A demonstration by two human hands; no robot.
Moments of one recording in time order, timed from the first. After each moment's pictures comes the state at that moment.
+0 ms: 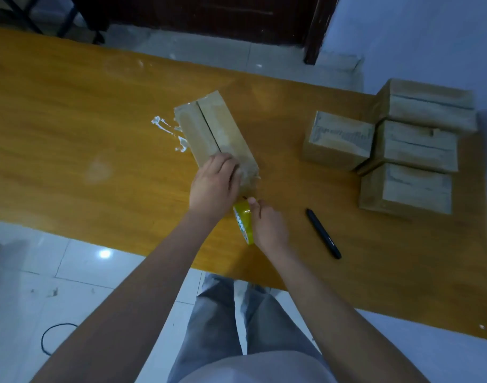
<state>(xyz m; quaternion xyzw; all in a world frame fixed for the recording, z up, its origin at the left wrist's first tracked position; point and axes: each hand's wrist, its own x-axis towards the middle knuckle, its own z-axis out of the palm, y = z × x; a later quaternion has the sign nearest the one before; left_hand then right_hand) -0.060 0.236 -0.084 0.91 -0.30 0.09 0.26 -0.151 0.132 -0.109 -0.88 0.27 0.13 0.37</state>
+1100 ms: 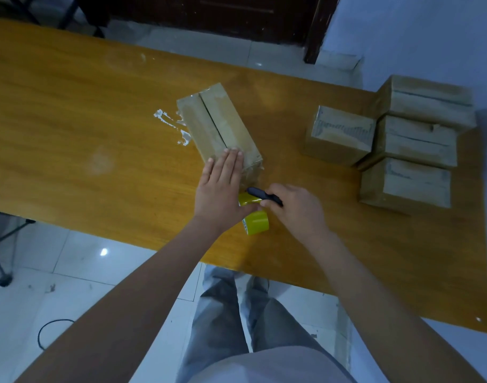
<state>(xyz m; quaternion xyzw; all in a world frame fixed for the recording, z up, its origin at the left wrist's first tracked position) -0.090 0.242 -0.091 0.96 -0.29 0.00 0.01 -0.164 0.084 -0.060 -0.97 0.04 0.05 0.23</state>
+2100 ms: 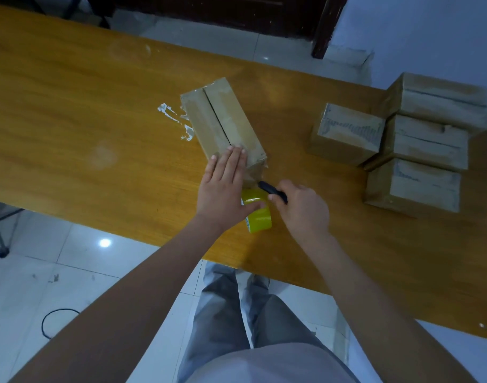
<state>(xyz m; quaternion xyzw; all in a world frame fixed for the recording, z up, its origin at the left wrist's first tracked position) -0.089 0.243 -0.093 0.96 -0.29 0.00 -0.01 -0.162 0.088 -0.067 -0.97 0.13 0.04 0.20</state>
